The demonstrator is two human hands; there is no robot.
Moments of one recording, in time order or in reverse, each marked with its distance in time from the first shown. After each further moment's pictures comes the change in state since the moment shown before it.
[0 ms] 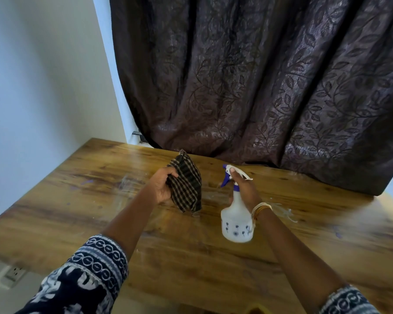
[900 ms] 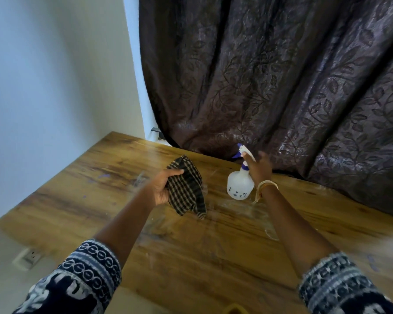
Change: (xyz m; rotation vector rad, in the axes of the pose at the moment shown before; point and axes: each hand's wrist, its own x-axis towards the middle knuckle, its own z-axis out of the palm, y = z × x) left_hand 0.019 0.018 -0.044 -0.023 -0.019 -0.029; right_hand 0.113 -0.018 0.022 -0.305 0.343 -0.134
